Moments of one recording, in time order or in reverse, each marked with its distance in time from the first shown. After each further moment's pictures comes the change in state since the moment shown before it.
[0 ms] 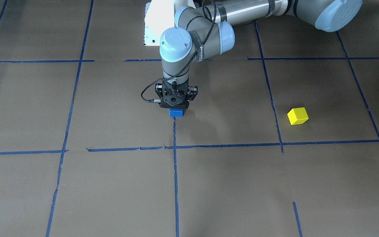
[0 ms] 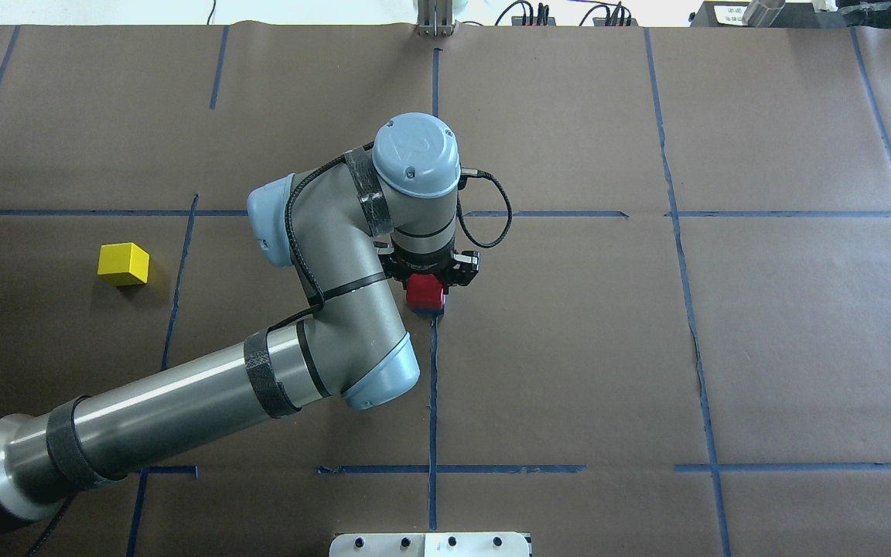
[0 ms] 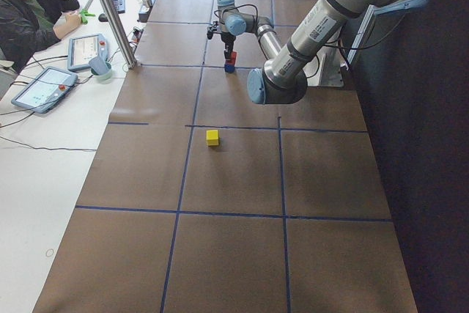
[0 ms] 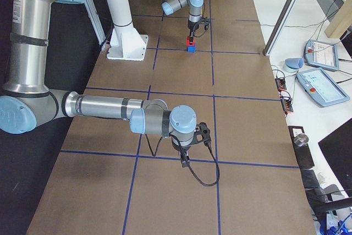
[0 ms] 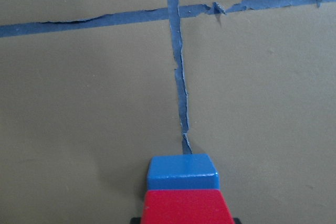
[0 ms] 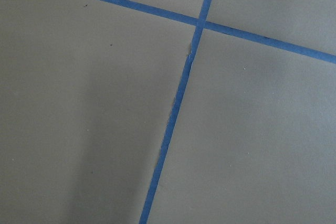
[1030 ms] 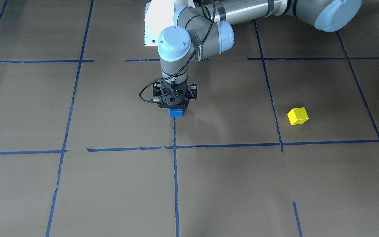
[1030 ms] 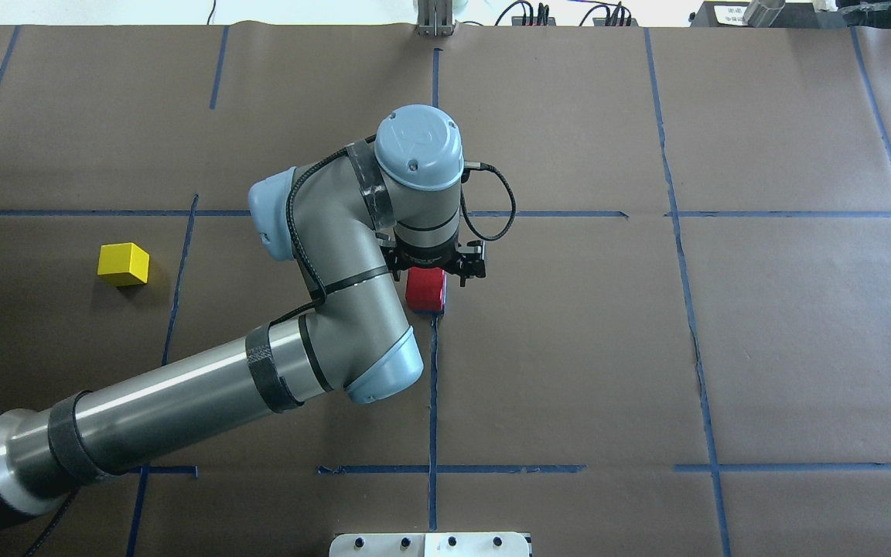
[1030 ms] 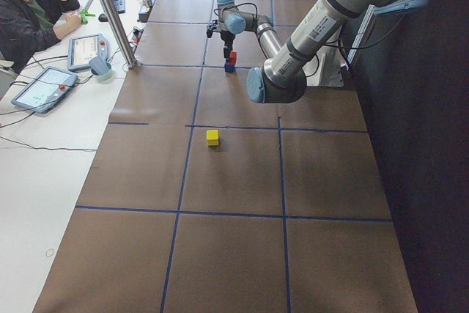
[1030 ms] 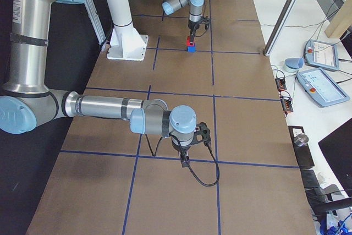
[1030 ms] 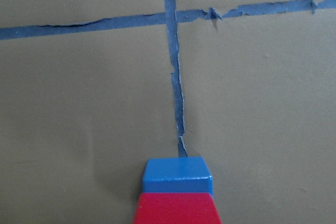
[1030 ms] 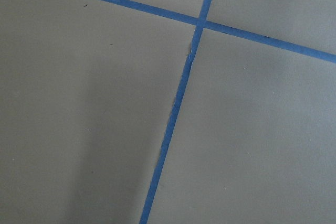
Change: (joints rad) left arm -0.022 -0.013 -0.015 0.007 -0.007 -0.015; right arm 0.000 0.000 0.000 -0.002 0.001 0.000
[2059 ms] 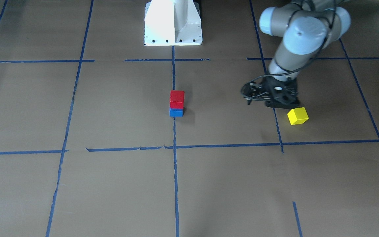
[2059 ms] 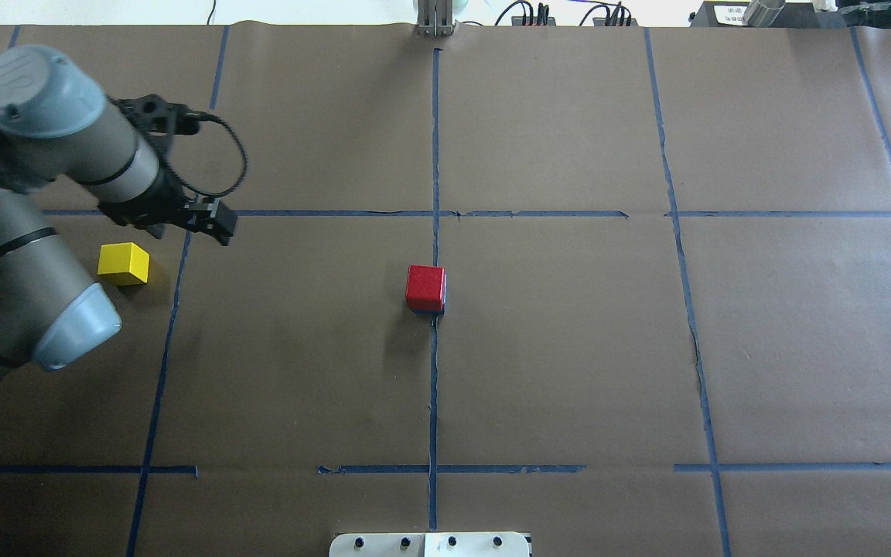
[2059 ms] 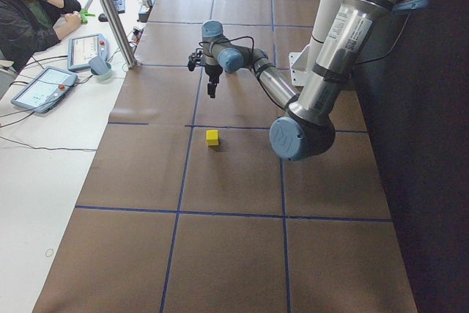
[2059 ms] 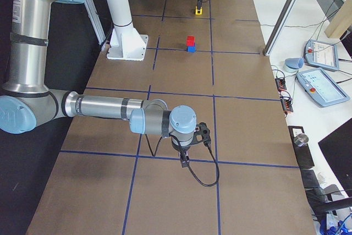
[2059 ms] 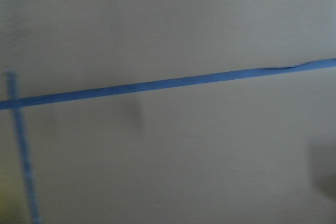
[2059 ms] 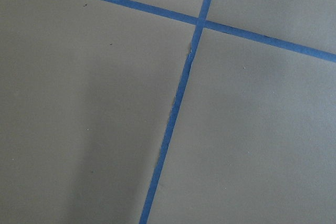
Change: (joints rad) left arm -0.284 0.646 -0.422 -0.142 -0.105 0.252; right arm 0.000 0.000 -0.002 0.000 0.000 0.000
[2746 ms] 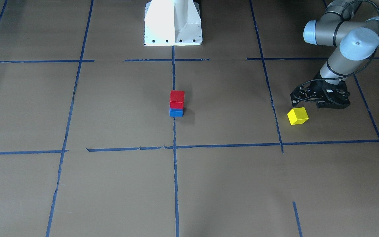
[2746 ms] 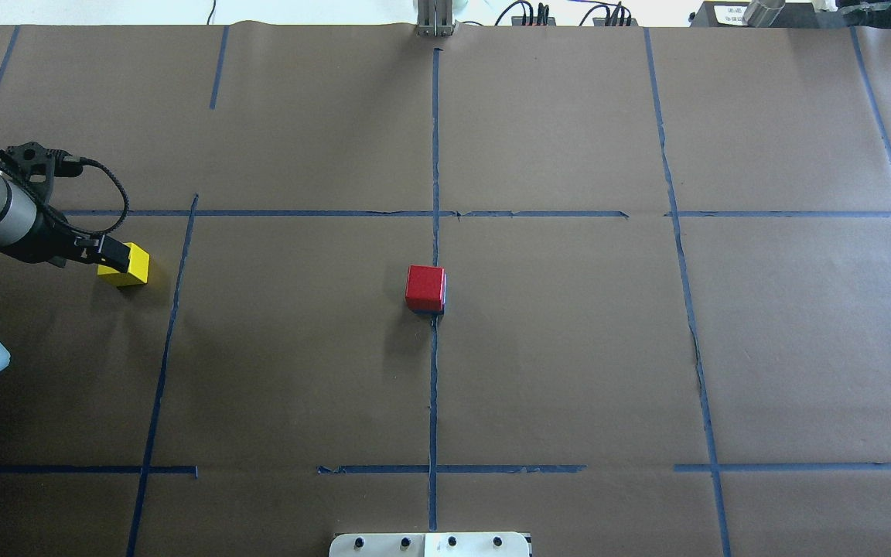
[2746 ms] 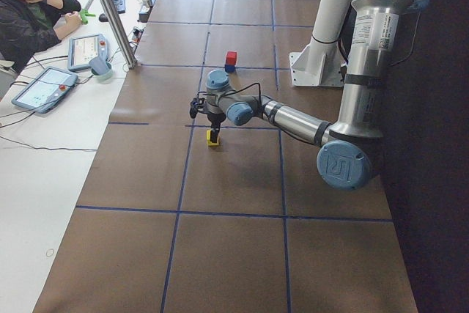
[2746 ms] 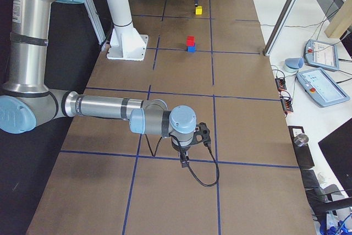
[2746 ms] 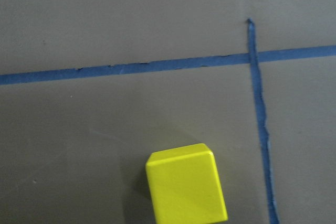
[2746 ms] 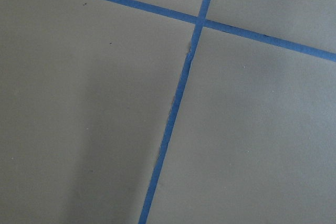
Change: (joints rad) left arm -0.041 0.209 0.092 -0.273 0.002 0.009; right arm 0.000 -0.001 0.000 0.000 -0.001 -0.002
